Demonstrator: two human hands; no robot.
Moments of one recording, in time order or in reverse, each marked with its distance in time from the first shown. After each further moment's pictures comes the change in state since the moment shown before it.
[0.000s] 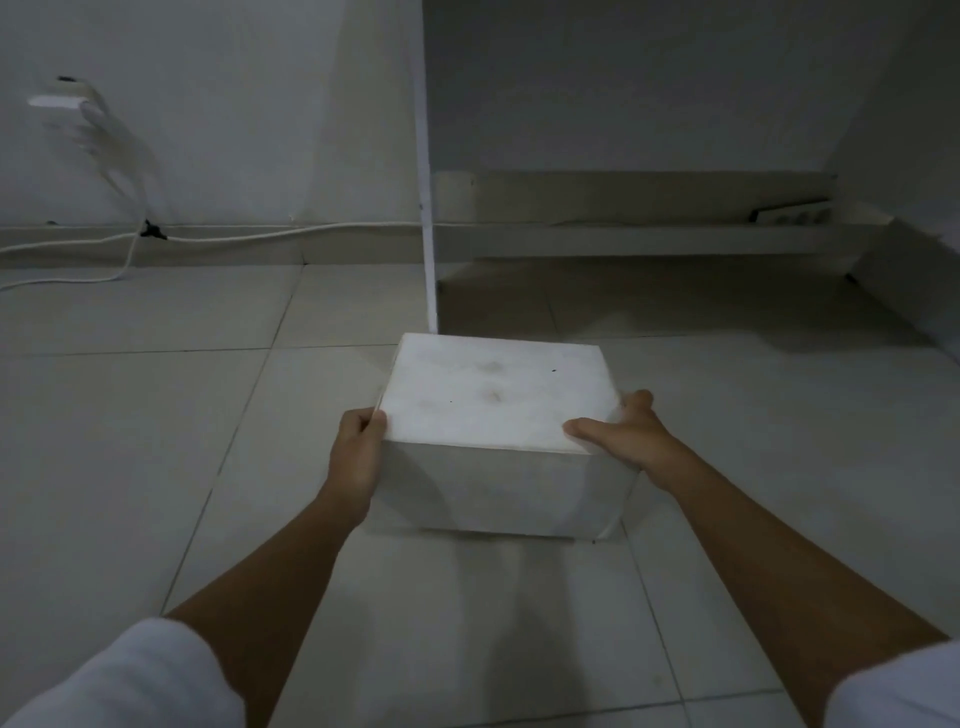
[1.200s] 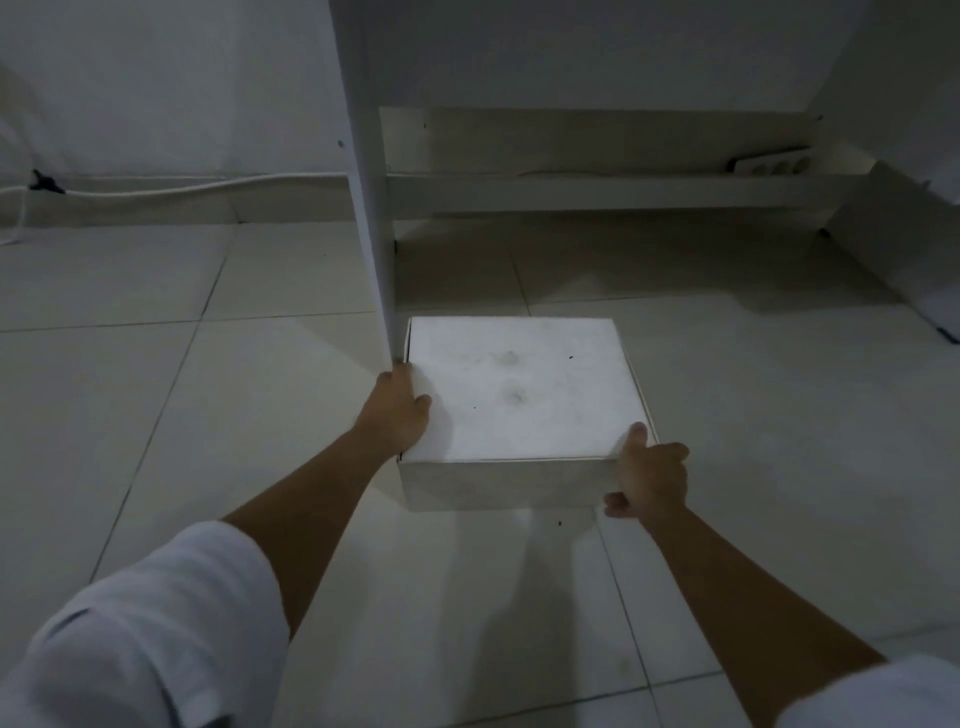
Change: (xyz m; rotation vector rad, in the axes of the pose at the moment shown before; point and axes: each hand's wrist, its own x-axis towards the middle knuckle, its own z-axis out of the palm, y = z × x) left_hand 0.036 0.009 0.093 0.736 -0.324 0.137; right_hand 0.015 0.080 0.007 0.232 0.427 0.399
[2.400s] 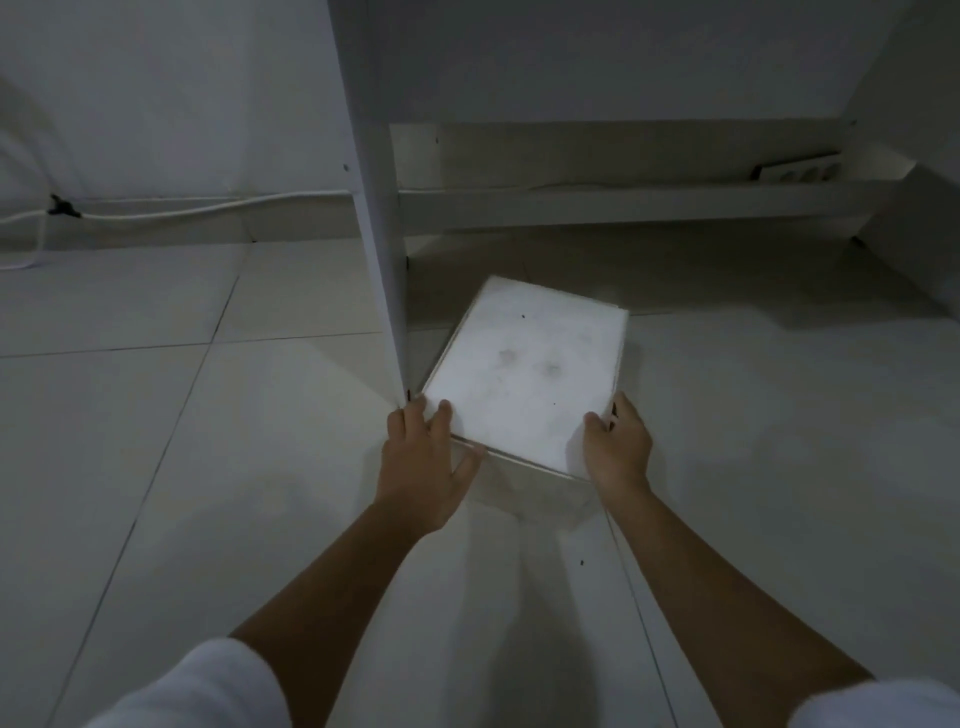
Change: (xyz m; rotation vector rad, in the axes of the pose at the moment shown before) left_hand -0.020 -0.007 0.026 0.370 0.145 0.221; right_hand 0.009 -0.046 0.059 0.045 -0.091 -0.394
